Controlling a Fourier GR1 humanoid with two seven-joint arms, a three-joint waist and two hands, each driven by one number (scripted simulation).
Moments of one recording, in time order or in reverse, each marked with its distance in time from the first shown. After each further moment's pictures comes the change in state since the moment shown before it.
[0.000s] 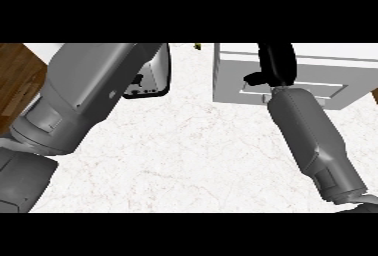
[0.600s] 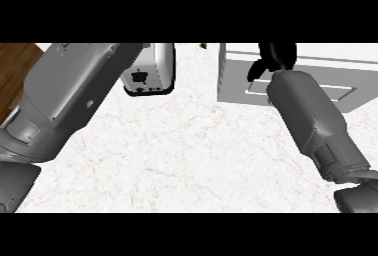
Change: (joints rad) left arm 0.131 0.077 -0.019 -0.176 -0.011 -0.037 0.067; right arm -0.186 -0.021 -0.058 0.247 0.011 -0.041 -0.037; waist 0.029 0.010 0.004
